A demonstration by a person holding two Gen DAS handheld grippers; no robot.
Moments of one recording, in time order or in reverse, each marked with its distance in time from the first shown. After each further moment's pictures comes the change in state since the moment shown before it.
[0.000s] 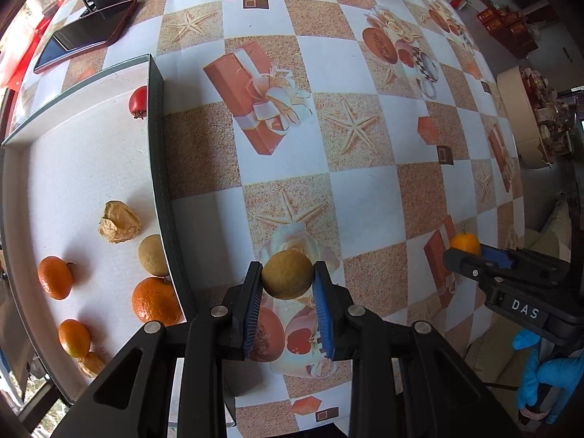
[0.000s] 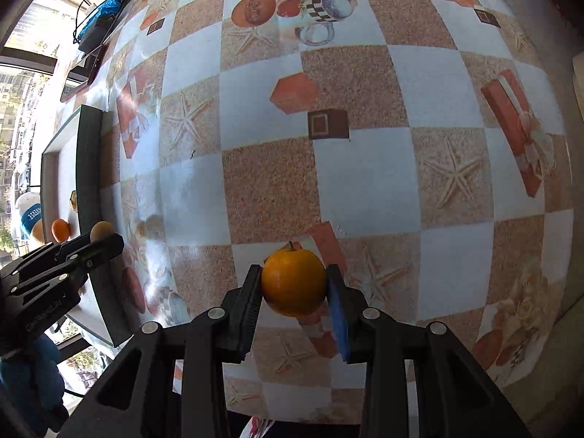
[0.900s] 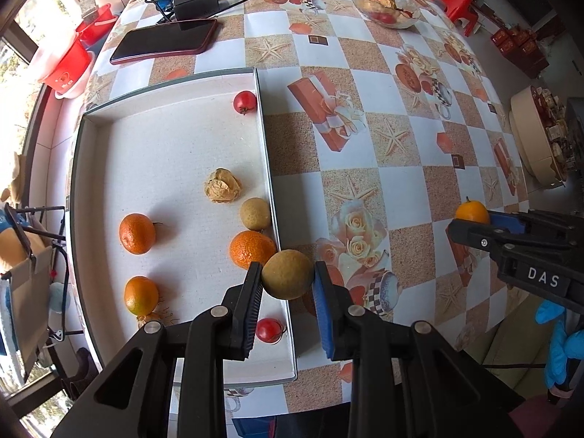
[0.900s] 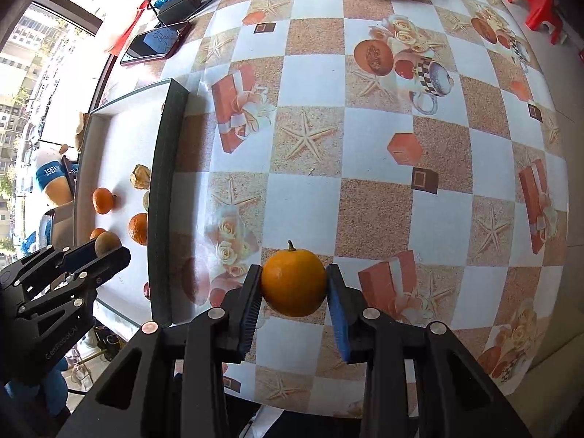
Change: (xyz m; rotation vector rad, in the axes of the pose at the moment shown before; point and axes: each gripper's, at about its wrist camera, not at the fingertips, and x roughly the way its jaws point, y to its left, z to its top) left arm -0.060 0.037 -0.040 -0.059 -0.121 0.087; right arm -0.025 0.090 -0.002 -0.215 -0.058 -0.015
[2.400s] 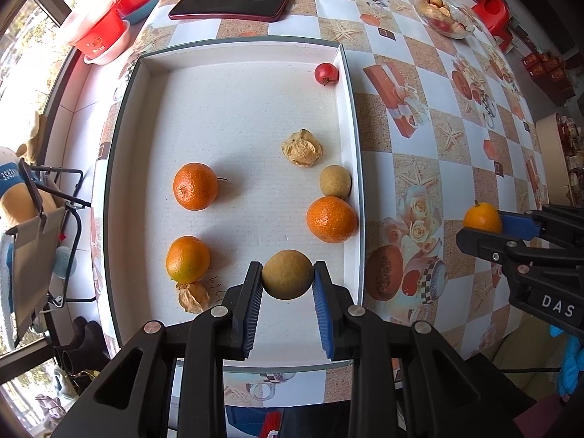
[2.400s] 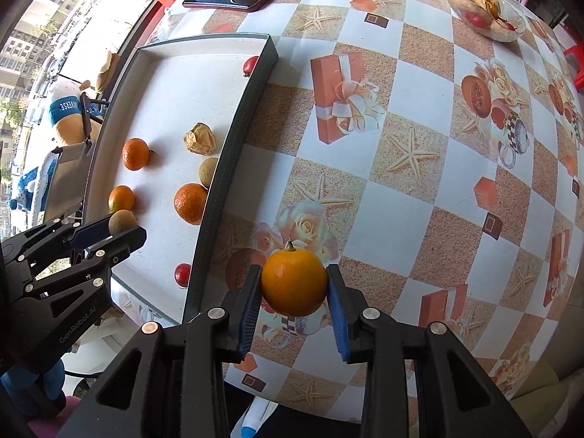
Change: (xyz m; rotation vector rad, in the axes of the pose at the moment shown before) left arm 0.009 0.052 -0.025 -0.120 0.023 0.044; right arm 0.023 0.080 0.008 -0.221 0.071 -0.020
